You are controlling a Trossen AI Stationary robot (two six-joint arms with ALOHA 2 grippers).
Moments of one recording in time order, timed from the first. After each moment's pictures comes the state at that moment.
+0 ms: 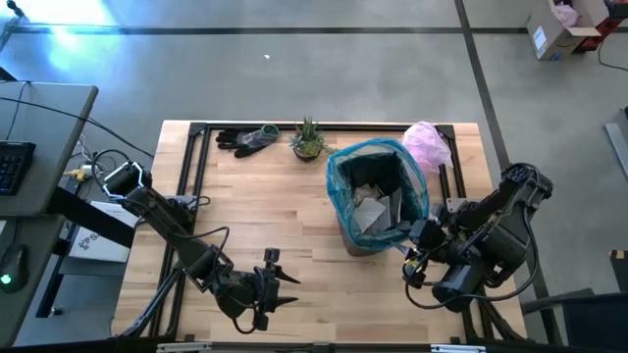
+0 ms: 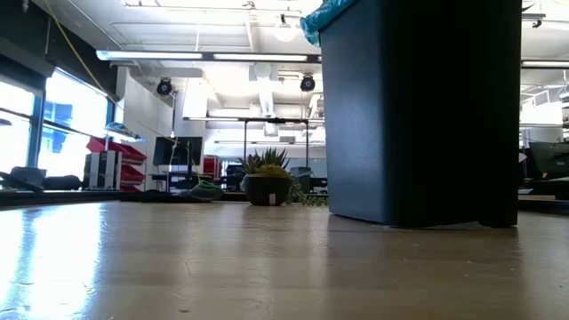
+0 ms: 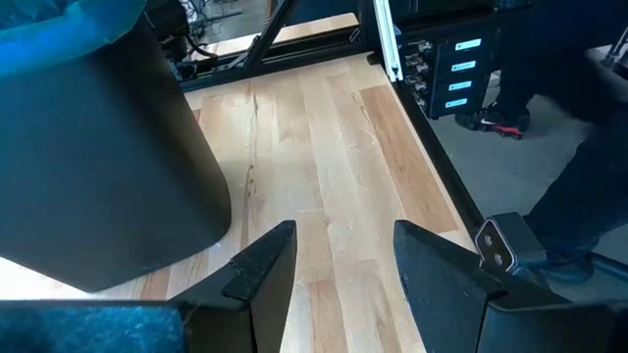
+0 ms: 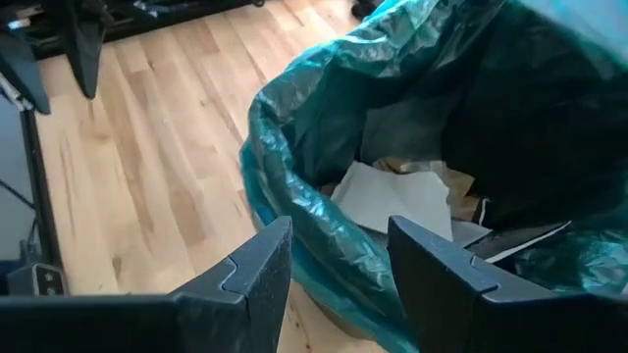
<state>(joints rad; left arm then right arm) -0.75 1.58 1.16 -0.16 -0.61 -0.20 0.82 1.57 1.80 -1.56 0.80 1.19</state>
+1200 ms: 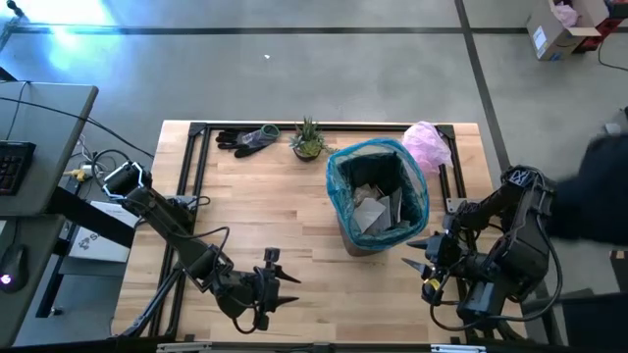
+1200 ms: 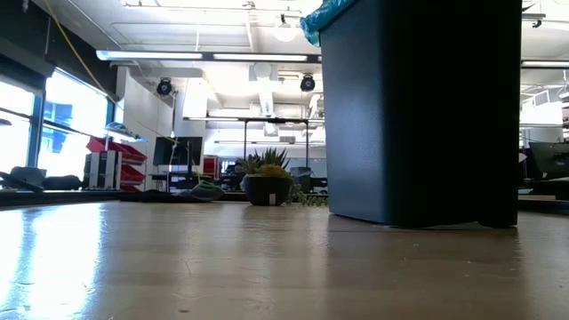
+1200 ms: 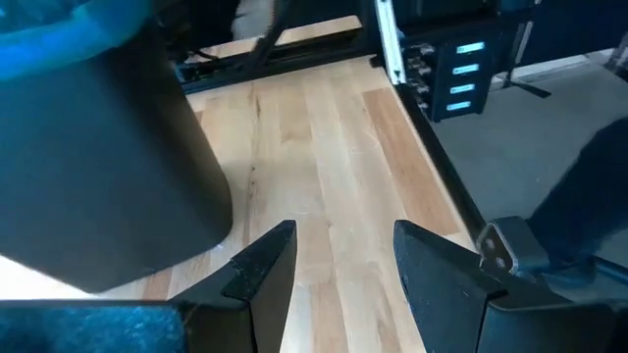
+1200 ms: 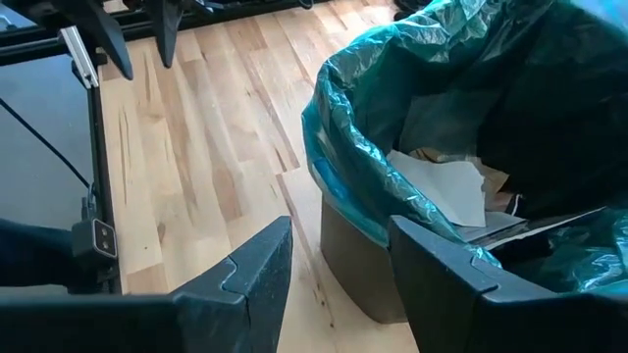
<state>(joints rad) -0.74 1.58 1.16 -0.15 -0.62 -0.20 0.96 1.56 1.80 -1.57 0.84 1.23</state>
